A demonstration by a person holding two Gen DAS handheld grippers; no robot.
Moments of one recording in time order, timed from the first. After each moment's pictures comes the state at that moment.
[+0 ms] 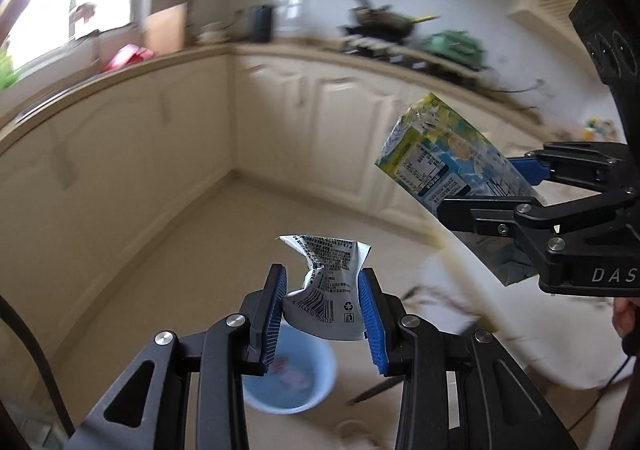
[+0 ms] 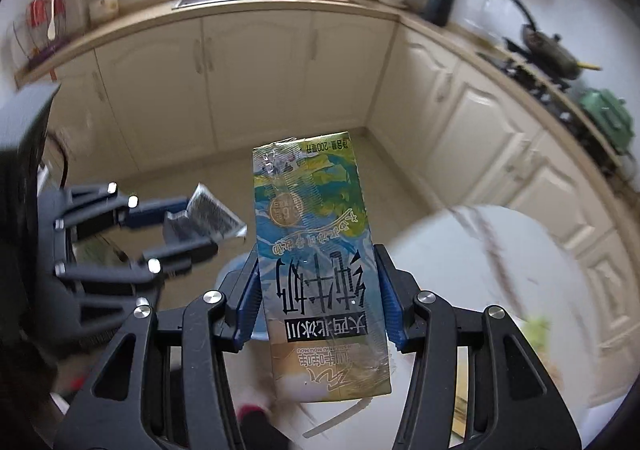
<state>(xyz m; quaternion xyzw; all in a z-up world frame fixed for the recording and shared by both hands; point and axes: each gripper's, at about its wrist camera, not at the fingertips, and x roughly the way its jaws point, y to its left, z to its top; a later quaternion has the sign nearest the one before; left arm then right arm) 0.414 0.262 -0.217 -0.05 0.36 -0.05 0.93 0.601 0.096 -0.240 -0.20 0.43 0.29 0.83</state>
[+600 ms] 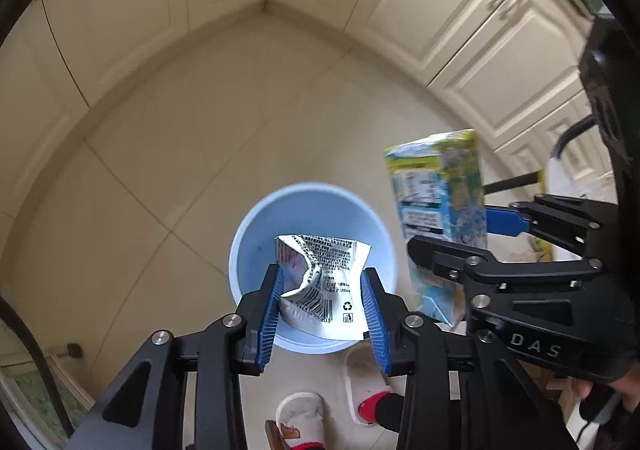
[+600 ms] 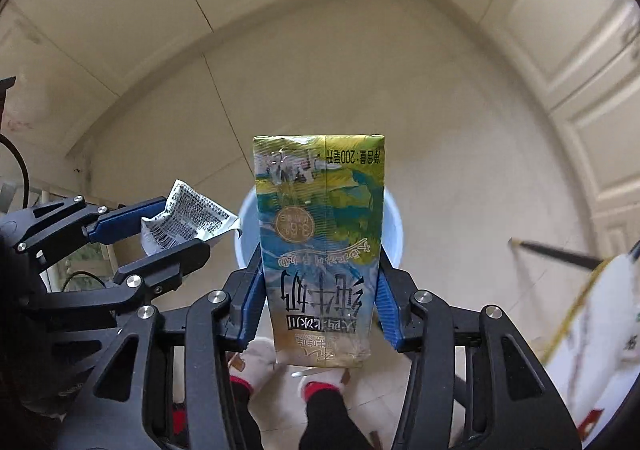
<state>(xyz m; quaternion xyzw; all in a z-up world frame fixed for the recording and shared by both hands) 0.525 0.348 -0.479 -0.15 0.59 -0.04 0.79 0.697 0.180 -0.573 -0.16 0.65 0.25 0.70</state>
